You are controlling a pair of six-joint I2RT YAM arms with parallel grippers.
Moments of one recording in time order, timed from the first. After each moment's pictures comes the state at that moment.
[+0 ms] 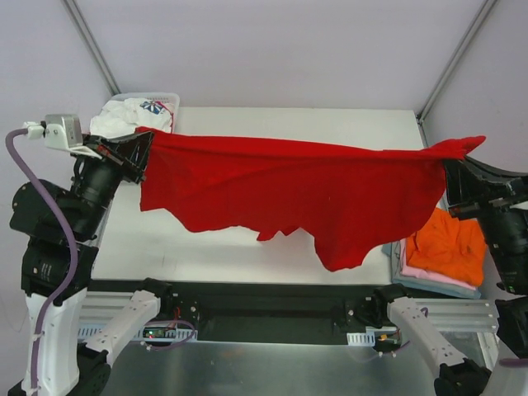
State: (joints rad) left arm -0.27 0.72 1.46 -0.55 0.03 -0.34; right arm 0.25 0.67 1.71 -0.71 -0.07 0.09
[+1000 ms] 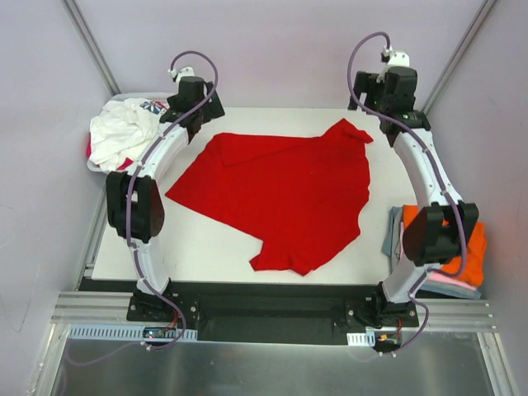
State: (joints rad) left arm -0.22 1.98 1.82 -0.34 -0.25 -0.43; right arm 0.10 1.80 1.82 -0.31 0.07 0.11
